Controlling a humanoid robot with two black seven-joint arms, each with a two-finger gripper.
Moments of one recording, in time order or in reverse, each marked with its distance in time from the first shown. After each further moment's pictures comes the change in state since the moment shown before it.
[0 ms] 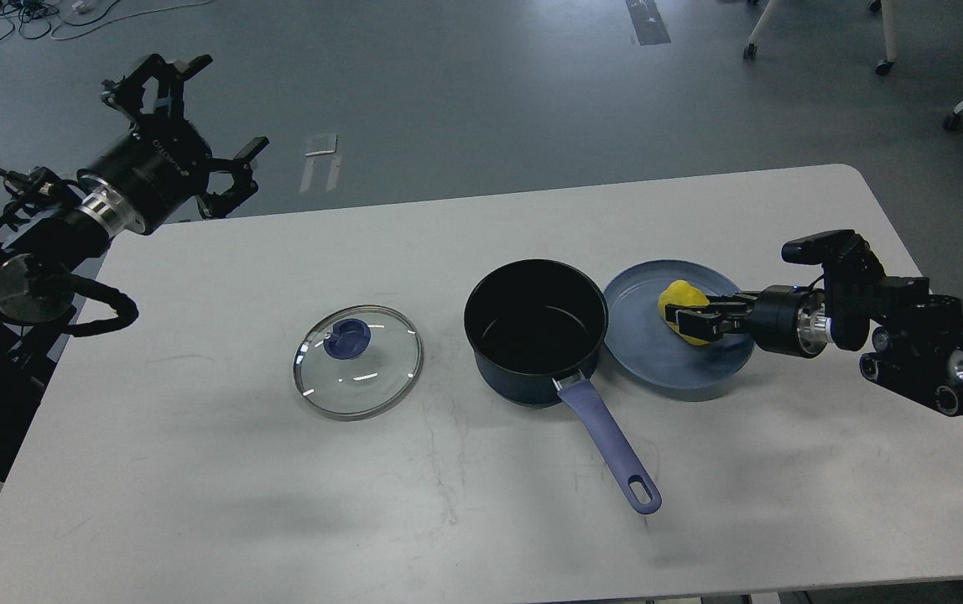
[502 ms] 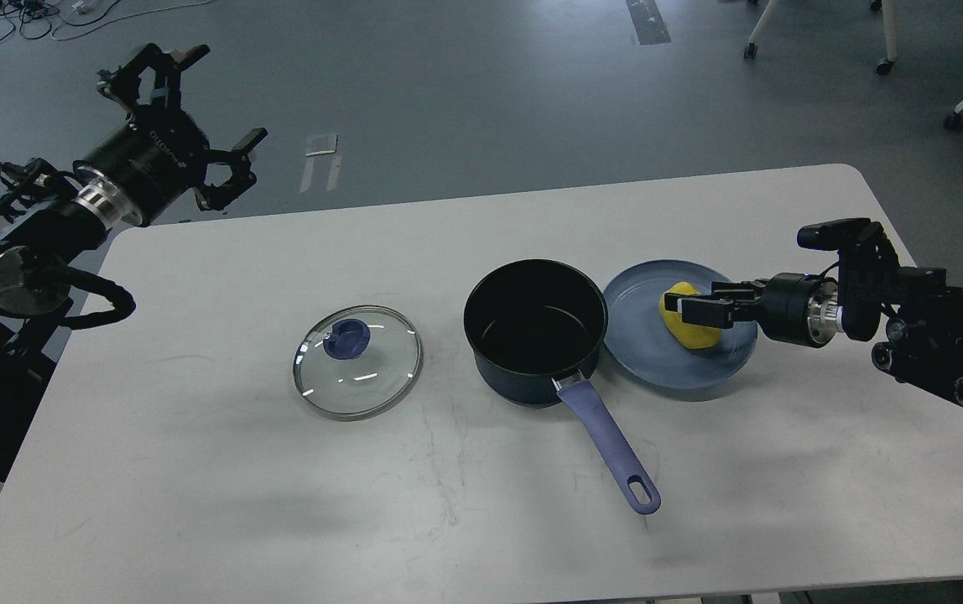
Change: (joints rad) left arm -0.005 0.001 -0.007 0.001 -0.003 -0.006 0.003; right arm -0.010 -0.048 0.068 0.055 0.001 0.032 0.000
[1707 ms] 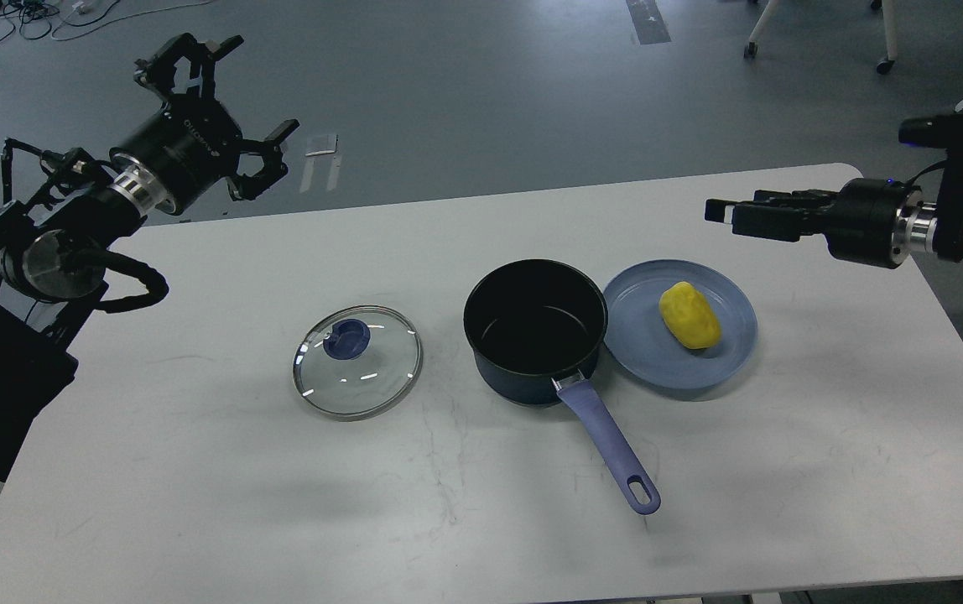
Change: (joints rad) left arm -0.048 -0.078 -0.001 0.047 -0.011 0.007 0.030; right arm 0.086 -0.330 0.149 0.352 0.003 0.066 0.000
